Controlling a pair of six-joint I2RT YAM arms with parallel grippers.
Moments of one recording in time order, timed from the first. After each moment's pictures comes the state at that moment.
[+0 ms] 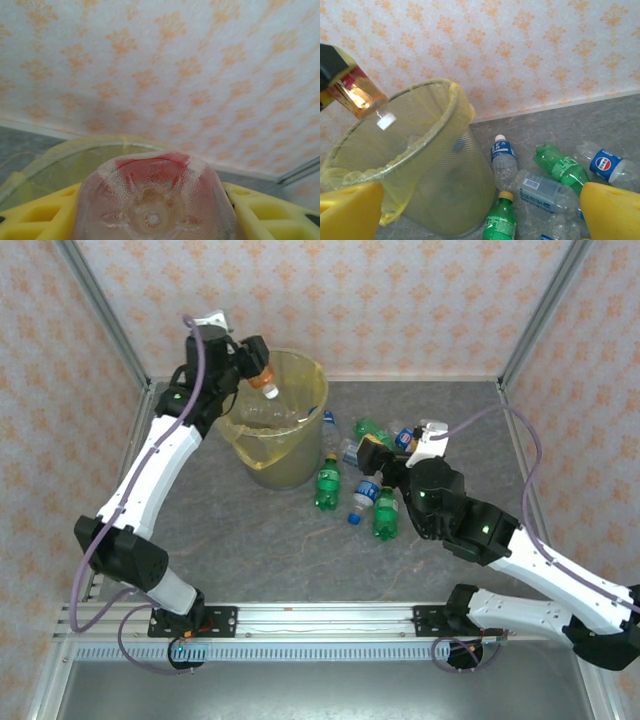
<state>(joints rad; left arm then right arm) -0.28 1.59 1.71 -0.45 -0.16 -0.48 0.98 0.89 1.05 -0.41 0.70 0.56</state>
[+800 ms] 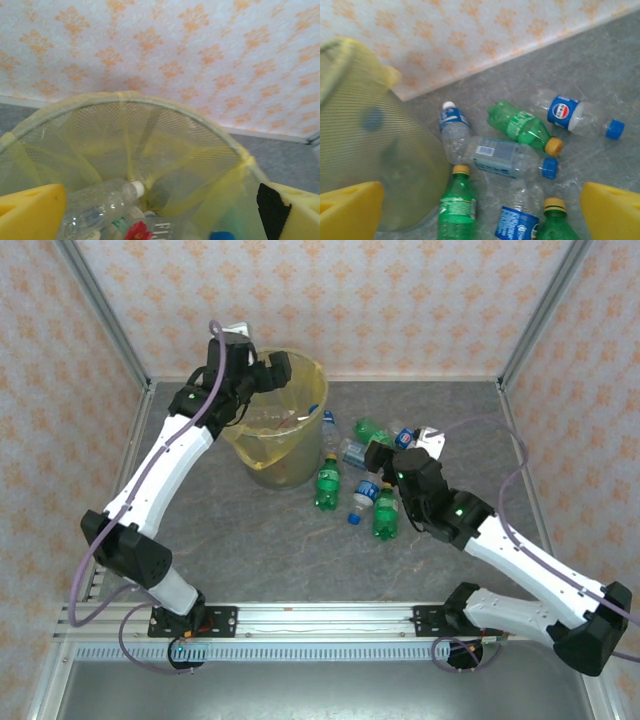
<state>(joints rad) -0.34 1.58 1.74 -0.59 -0.18 -0.44 0.74 1.01 0.92 -0.44 0.55 0.75</state>
